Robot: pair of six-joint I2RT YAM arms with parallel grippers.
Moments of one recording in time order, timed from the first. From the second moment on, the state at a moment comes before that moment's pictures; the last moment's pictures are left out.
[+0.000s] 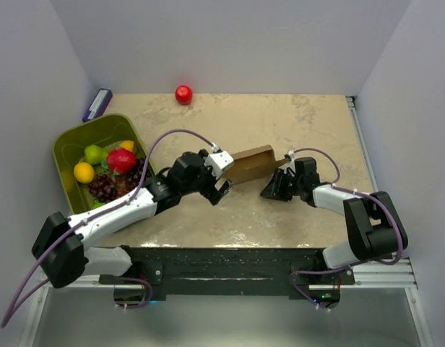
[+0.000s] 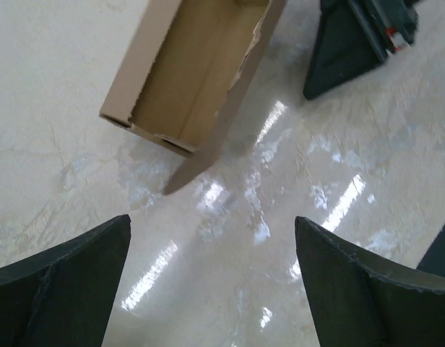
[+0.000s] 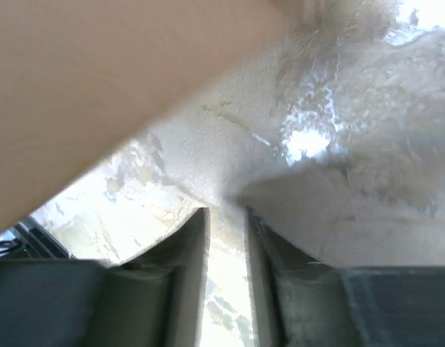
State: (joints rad) left arm -0.81 1.24 0.83 -0.15 0.05 0.12; right arm 0.23 1.49 0.56 0.08 -0.46 0.56
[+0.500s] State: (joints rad) left arm -0.52 1.61 1.09 0.13 0.15 -0.20; right arm 0.23 1.31 0.55 0.04 -0.37 0.58
